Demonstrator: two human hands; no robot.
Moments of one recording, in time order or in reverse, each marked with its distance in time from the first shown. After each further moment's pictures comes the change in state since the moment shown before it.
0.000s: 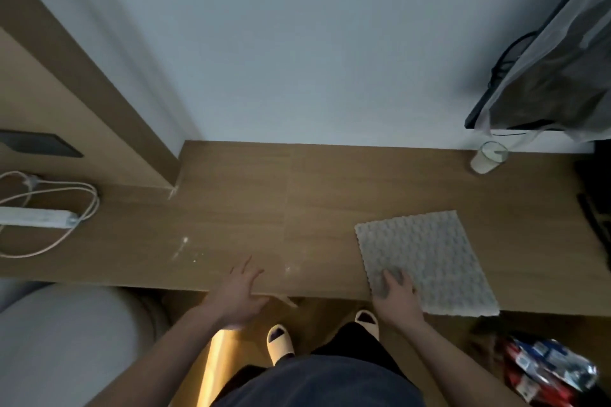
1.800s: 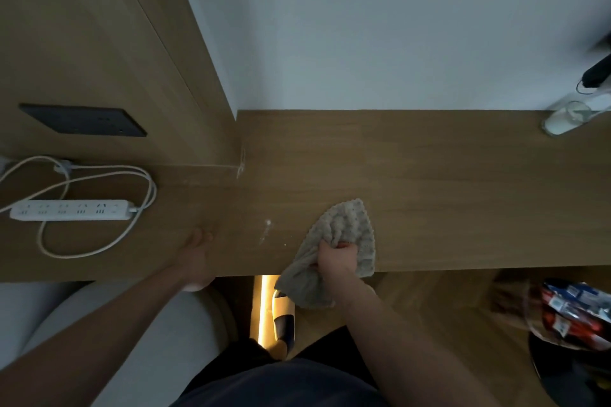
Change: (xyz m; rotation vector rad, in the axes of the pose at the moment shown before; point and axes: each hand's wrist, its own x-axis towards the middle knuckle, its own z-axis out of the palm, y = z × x) left_hand 0.096 -0.368 -0.066 0.222 -0.050 -0.097; right_hand -0.014 -0.336 0.201 1.074 0.153 0.464
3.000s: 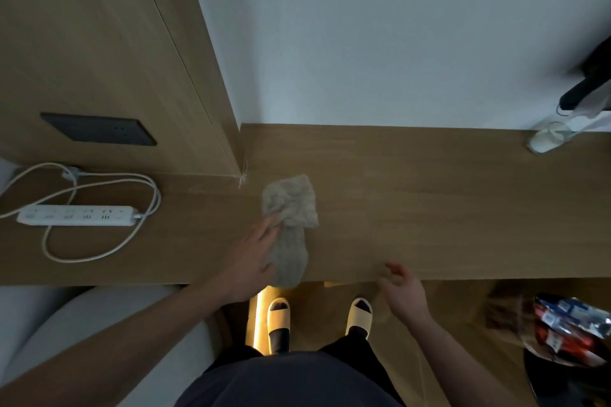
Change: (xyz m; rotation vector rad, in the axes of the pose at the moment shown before) left_hand -0.068 0.112 -0.032 -0.263 0.397 0.624; right_hand 0.002 0.011 -0.154 -0.489 0.016 -0.436
